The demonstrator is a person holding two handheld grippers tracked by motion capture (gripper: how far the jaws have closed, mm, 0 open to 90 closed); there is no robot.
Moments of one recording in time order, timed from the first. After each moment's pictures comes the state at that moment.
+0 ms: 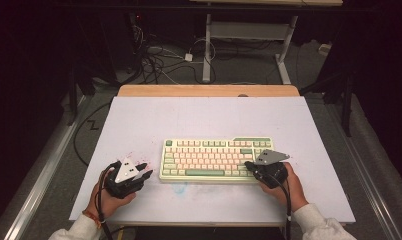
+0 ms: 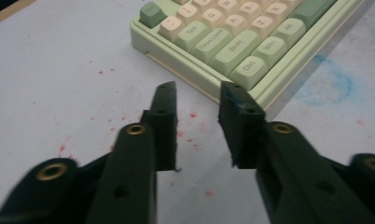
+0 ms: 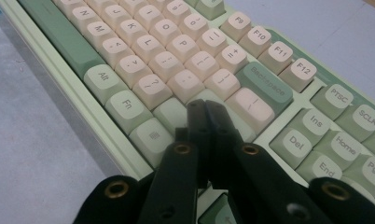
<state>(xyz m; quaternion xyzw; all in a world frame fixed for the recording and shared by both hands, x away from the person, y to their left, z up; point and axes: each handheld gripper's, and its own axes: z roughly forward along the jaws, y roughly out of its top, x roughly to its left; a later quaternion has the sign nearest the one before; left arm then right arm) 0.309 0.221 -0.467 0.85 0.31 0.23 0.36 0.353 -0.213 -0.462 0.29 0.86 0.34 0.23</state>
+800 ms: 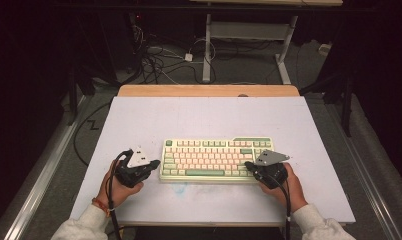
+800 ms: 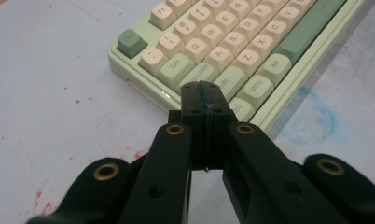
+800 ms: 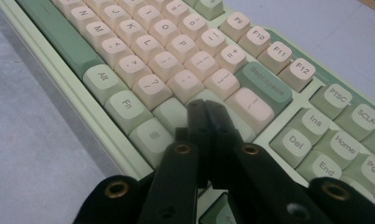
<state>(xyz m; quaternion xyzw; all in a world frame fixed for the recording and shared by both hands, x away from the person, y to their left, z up) 0.335 0.197 -0.449 0.87 0.30 0.19 0.35 0.351 -0.212 -0.463 0.29 0.86 0.34 0.24</state>
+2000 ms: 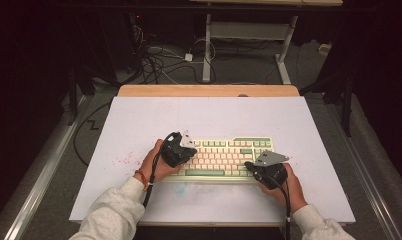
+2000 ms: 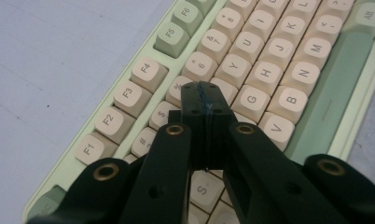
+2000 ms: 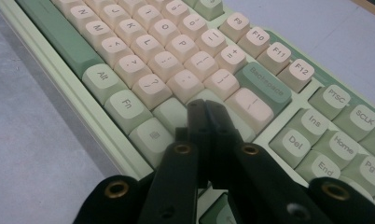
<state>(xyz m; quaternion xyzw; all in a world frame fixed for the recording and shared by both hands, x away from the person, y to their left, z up) 0.402 0.092 -0.445 0.91 0.23 0.16 0.30 0.350 -0.211 -0.464 0.29 0.86 0.34 0.24</state>
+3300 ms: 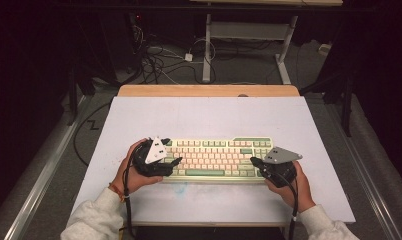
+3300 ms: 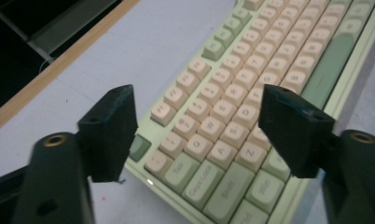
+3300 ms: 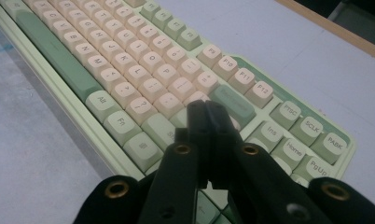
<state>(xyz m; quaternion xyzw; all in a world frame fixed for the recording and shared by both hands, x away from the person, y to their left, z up) 0.352 0.159 -0.437 0.86 0.23 0.26 0.38 0.343 -0.225 -0.440 0.30 0.84 0.37 0.26</state>
